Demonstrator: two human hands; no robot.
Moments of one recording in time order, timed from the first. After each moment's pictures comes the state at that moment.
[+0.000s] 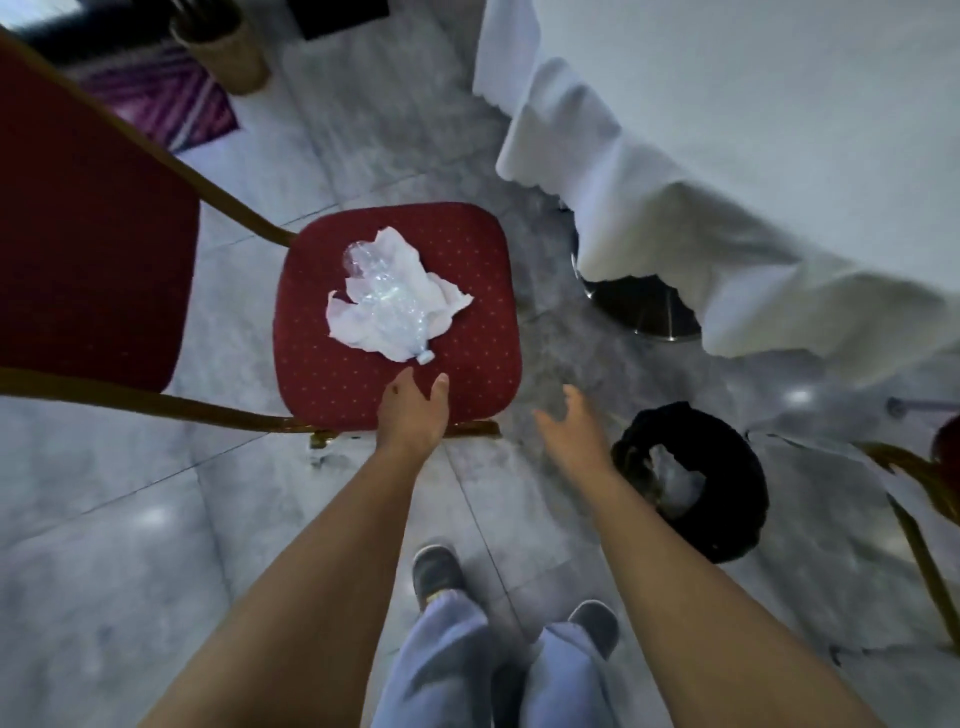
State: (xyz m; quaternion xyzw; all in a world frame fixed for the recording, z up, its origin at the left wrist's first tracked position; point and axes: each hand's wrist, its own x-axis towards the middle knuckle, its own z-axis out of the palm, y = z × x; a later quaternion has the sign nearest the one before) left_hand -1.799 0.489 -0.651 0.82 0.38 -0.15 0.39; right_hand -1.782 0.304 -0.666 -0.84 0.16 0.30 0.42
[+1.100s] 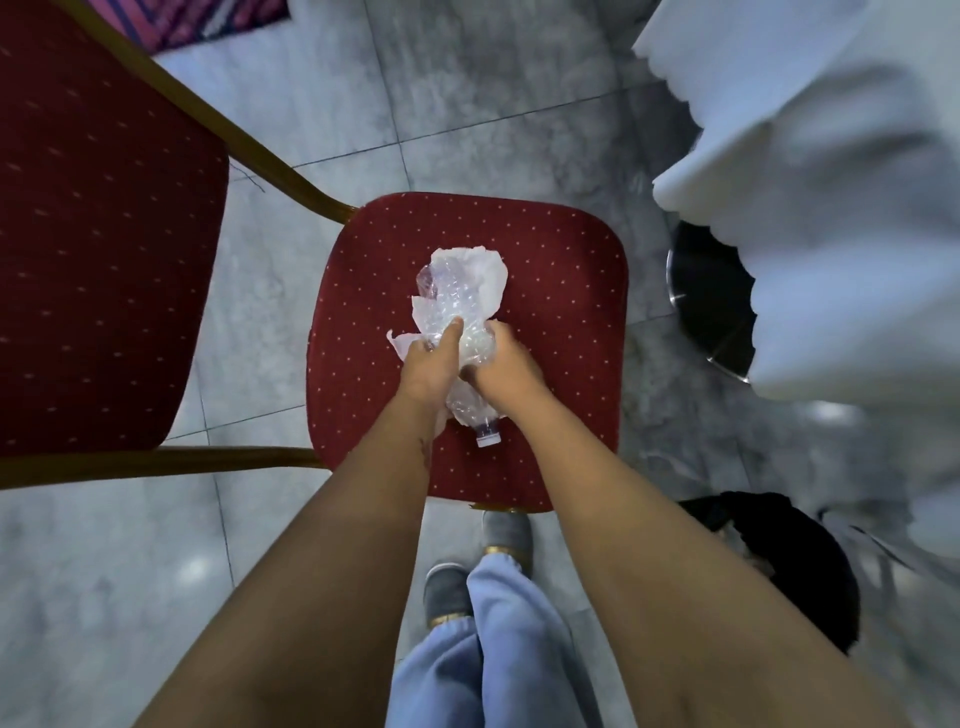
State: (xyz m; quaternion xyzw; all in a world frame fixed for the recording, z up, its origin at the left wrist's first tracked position) left_hand -1.663 0.624 -0.748 0.53 0.56 -0.17 0.62; right_hand -1.620 0.528 -0.744 -0.84 -0.01 0.43 0.34
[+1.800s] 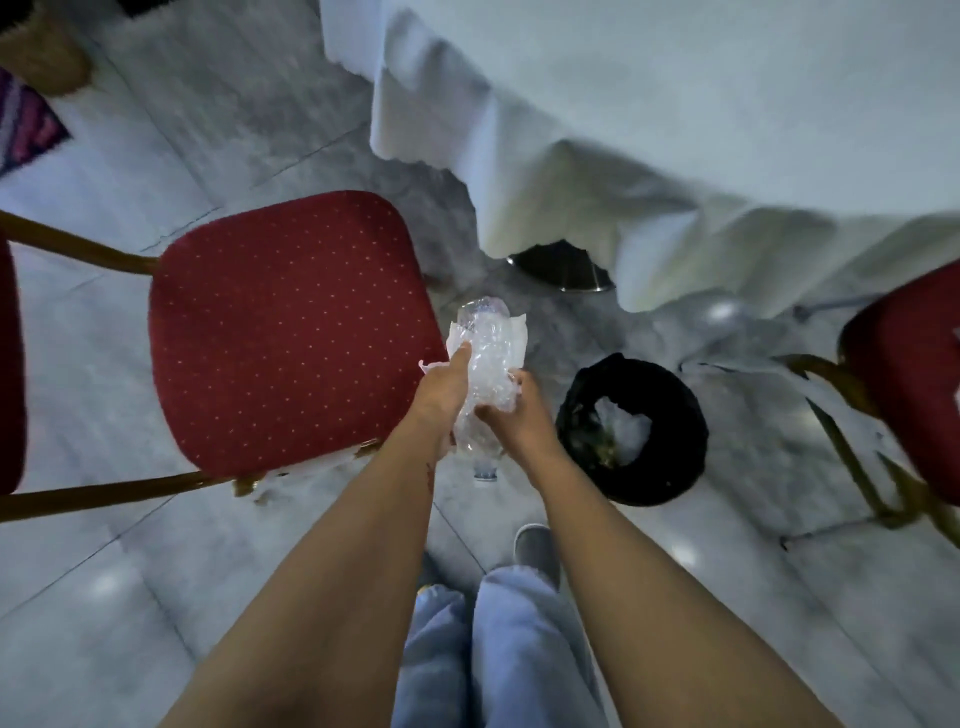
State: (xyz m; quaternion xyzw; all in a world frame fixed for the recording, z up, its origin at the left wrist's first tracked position) left_hand -1.732 0.412 -0.673 0.62 0.39 -0.35 0.59; right_hand -1.767 0.306 -0.675 -0.78 0.24 0.25 0.52
